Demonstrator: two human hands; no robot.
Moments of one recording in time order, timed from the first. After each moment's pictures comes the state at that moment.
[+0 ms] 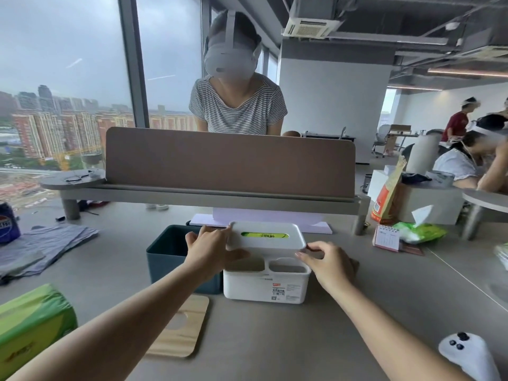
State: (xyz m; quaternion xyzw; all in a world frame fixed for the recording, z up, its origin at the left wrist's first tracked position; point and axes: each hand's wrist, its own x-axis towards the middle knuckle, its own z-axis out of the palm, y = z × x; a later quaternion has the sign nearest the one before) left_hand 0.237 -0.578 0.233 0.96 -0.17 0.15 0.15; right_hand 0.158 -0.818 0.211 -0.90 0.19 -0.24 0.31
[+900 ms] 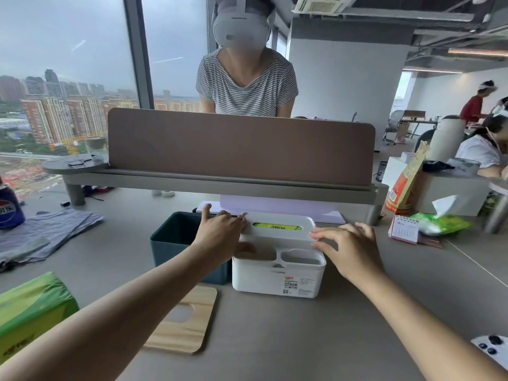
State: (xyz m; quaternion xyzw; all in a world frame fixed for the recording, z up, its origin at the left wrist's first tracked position) left_hand 0.254 -0.578 0.237 0.95 -0.26 0.16 -0.04; right_hand 0.170 -0.844 0.216 -0.95 0.01 -0.28 0.11
